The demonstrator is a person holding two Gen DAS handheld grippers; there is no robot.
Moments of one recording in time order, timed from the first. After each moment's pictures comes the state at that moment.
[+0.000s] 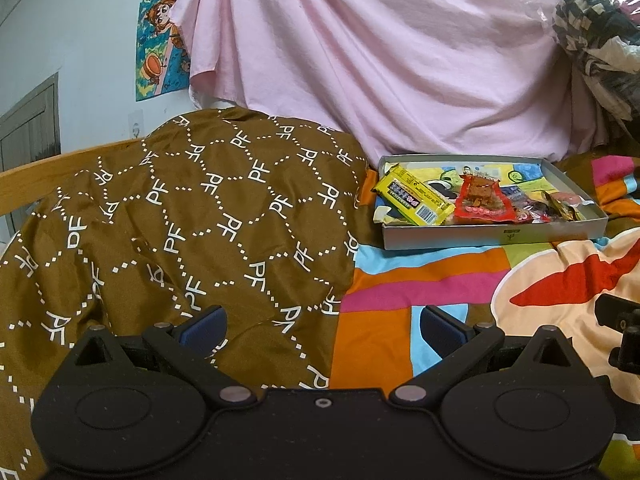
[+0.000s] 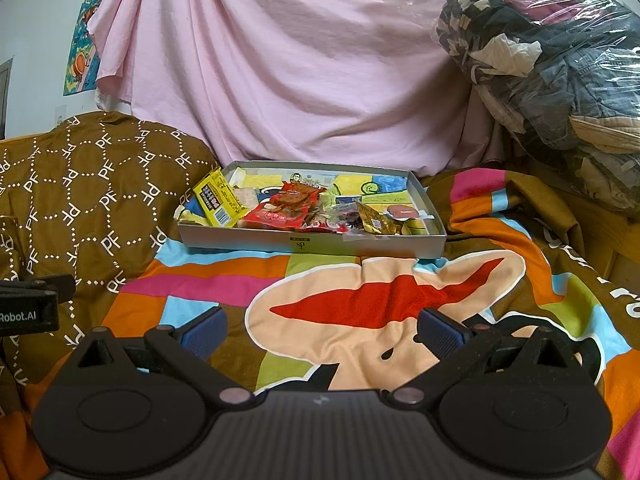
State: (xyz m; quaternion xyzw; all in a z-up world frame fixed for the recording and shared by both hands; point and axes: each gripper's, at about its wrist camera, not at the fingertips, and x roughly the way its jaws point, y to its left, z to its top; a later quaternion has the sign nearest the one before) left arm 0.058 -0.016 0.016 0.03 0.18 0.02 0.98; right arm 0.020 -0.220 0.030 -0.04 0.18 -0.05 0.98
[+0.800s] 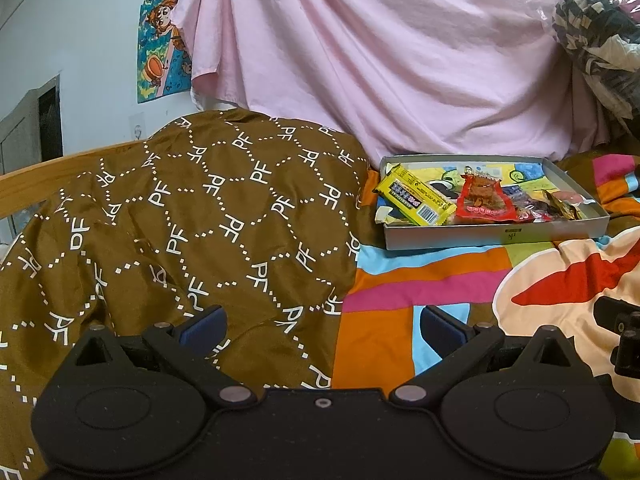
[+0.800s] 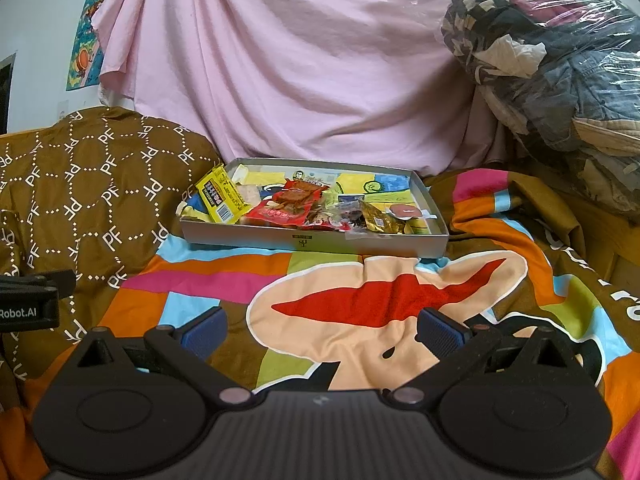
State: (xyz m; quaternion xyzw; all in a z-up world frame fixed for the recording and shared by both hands) left arm 0.057 -0.018 0.017 0.03 0.18 0.02 0.98; right arm 0.021 -0.219 0.029 -0.04 0.18 -0.05 0.98
